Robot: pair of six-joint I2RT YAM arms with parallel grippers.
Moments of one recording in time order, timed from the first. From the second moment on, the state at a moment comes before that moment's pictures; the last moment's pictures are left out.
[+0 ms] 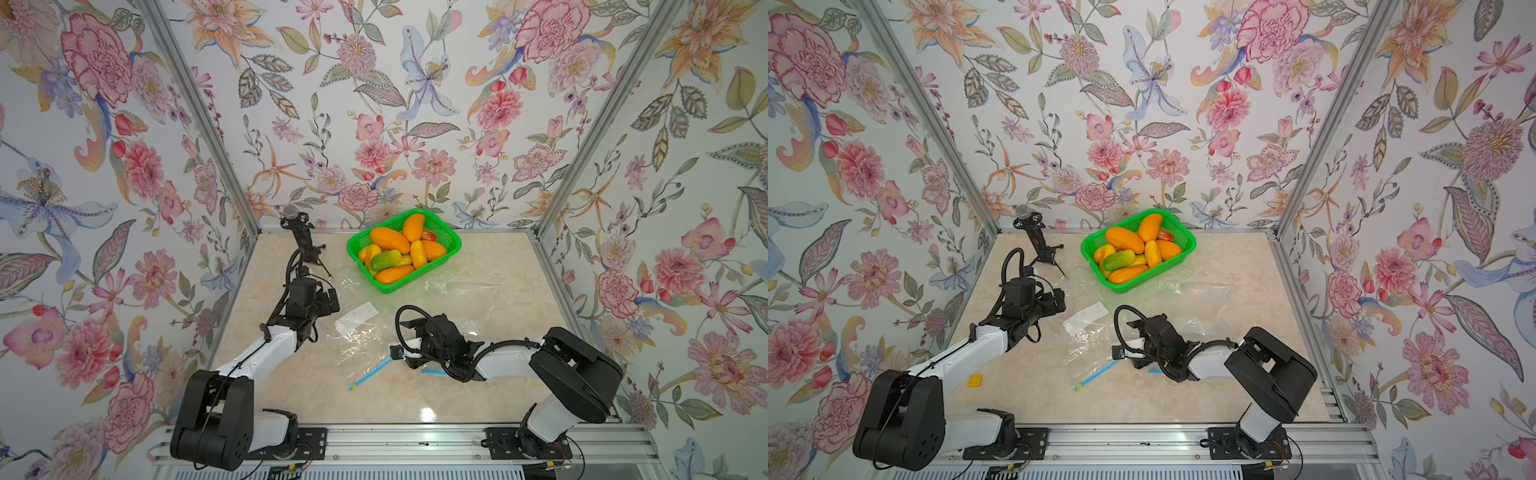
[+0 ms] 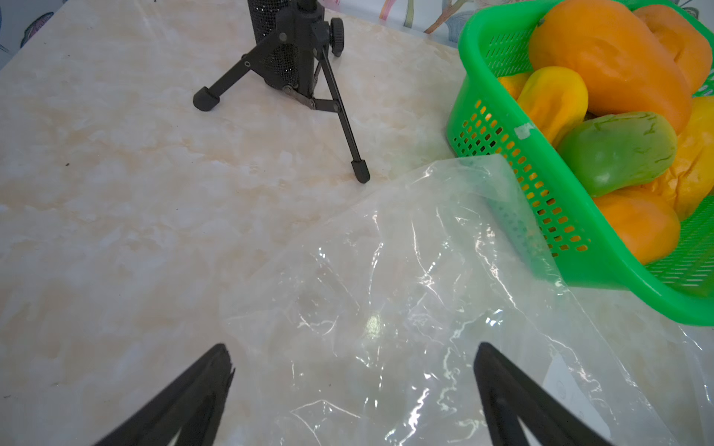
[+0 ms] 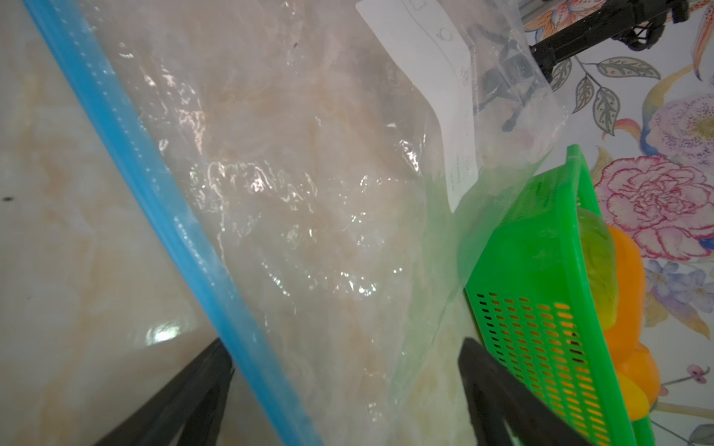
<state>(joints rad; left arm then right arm) -0.20 1.32 0.67 -0.03 -0.11 -0.35 0.87 1.63 0.57 0.48 -0.08 -1.02</state>
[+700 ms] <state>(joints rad) -0.21 1.67 0.77 0.08 -0.05 -0.36 0.86 1.60 0.60 0.40 -0.13 -1.03</state>
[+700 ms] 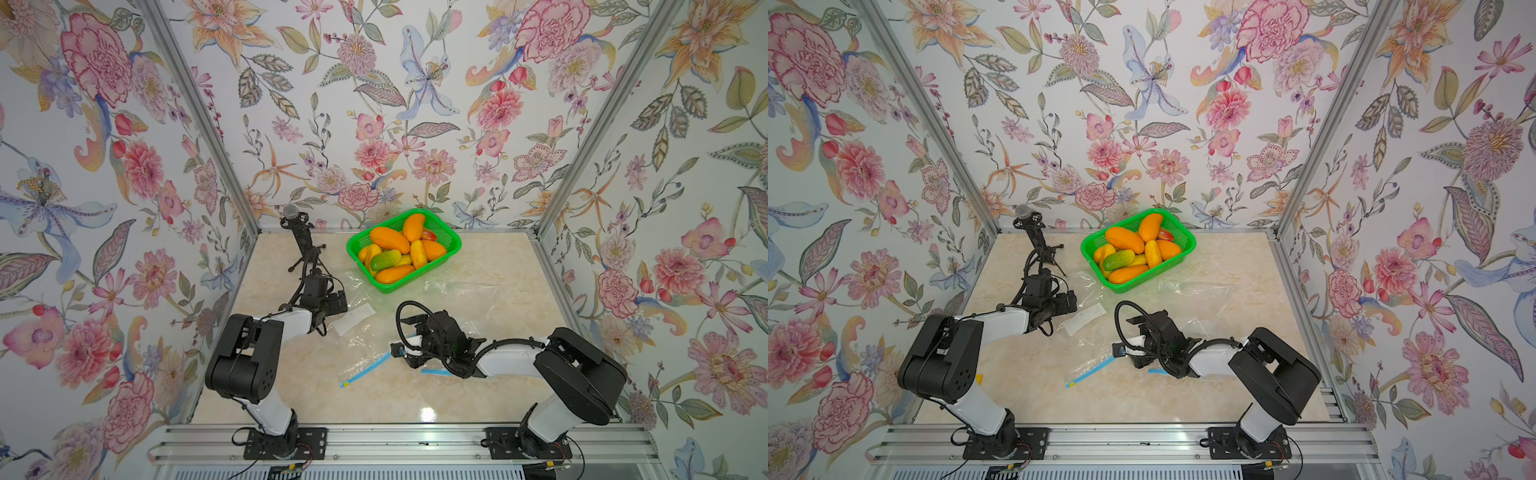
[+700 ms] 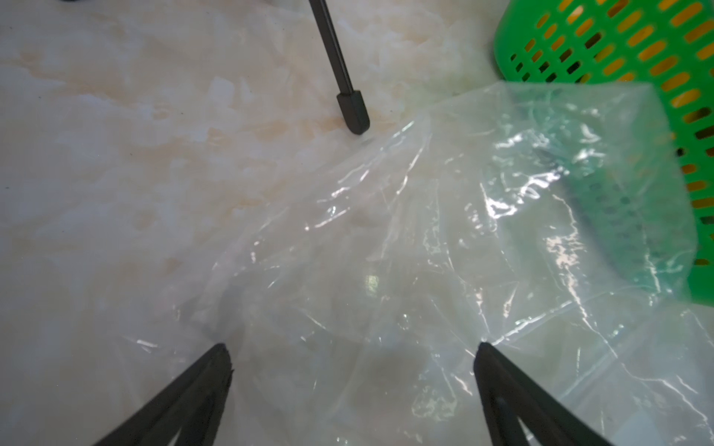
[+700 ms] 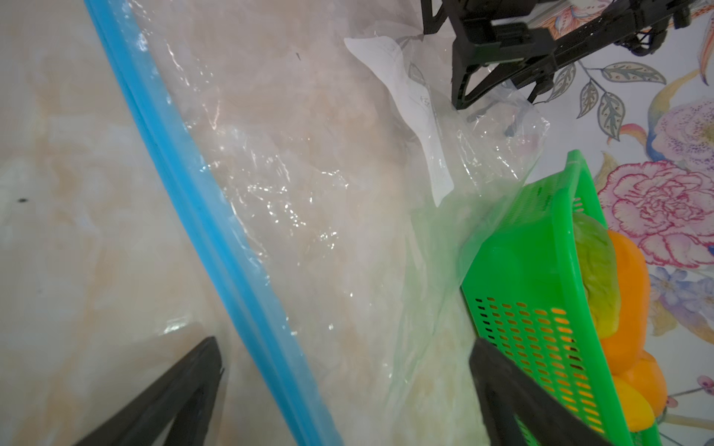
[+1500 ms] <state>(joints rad) -0.21 1.67 0.77 0.08 -0.05 -0.36 0.89 1.64 0.65 0.44 -0.06 -1.05</state>
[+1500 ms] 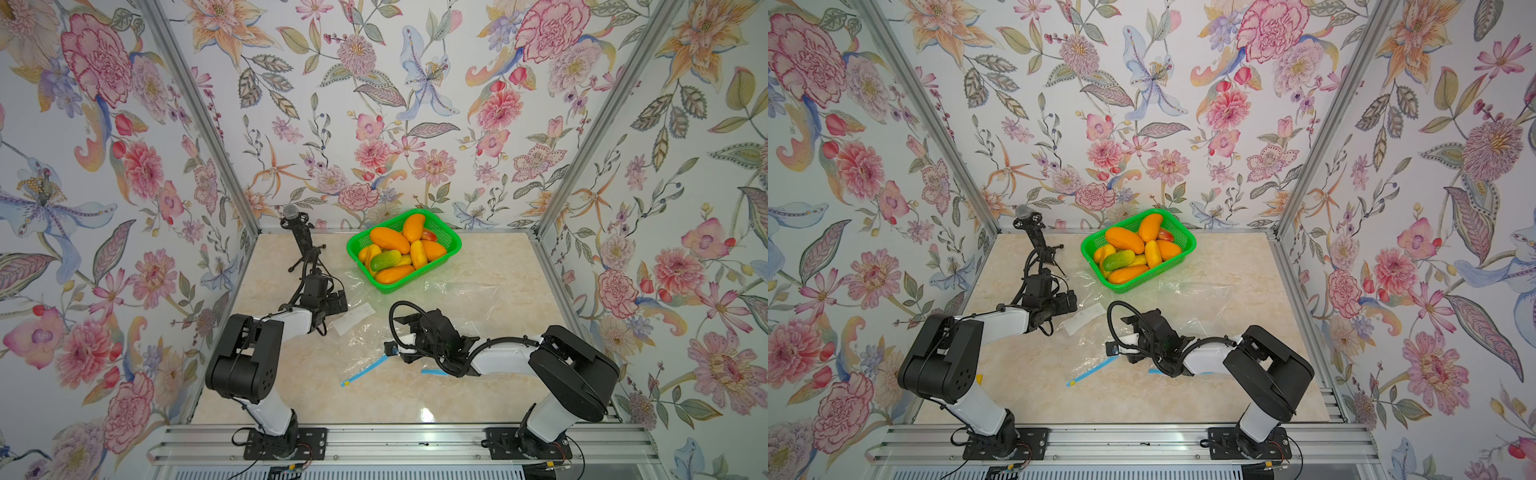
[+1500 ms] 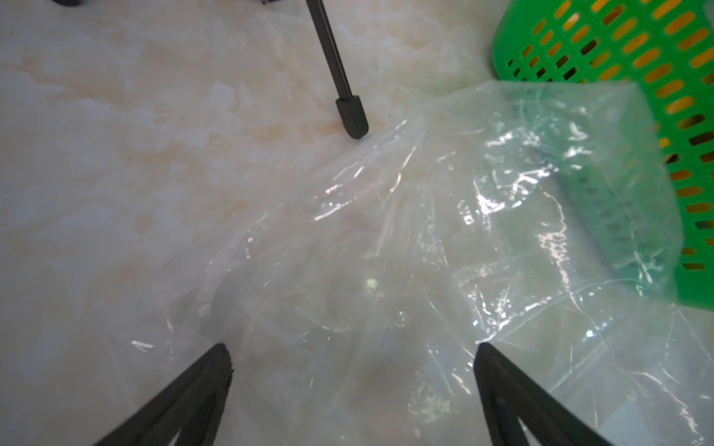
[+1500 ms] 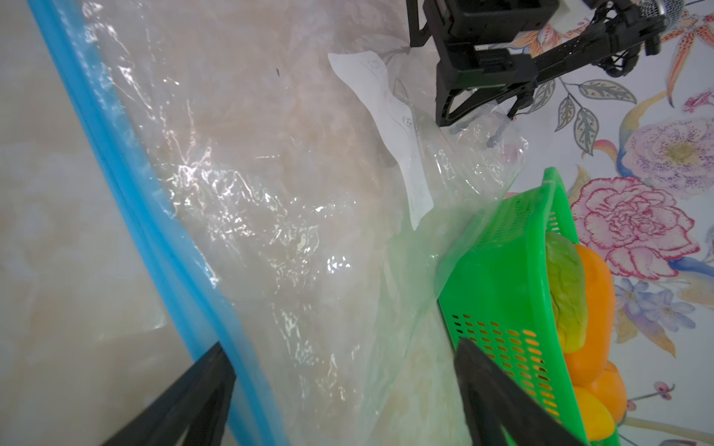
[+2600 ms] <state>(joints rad) -0.33 0.96 0.87 -0.13 0.11 -0.16 0.78 1.68 0.80 0.65 -0.35 -0.70</state>
